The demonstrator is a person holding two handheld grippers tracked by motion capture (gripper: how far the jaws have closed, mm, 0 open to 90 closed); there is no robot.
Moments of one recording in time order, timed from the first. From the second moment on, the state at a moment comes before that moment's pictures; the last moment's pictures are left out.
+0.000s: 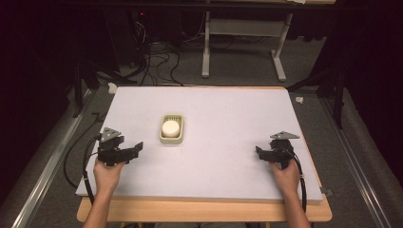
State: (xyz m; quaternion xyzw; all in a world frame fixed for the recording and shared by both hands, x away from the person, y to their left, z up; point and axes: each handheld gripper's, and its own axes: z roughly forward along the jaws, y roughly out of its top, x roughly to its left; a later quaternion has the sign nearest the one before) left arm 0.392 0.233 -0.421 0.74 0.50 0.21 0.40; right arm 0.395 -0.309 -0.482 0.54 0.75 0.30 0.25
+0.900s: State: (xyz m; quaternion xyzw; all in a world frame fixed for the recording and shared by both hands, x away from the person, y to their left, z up) left arm 0.400 0.232 -0.445 0.74 0.52 0.19 0.39; right arm 0.395 -0.309 -0.482 0.54 0.75 0.30 0.25
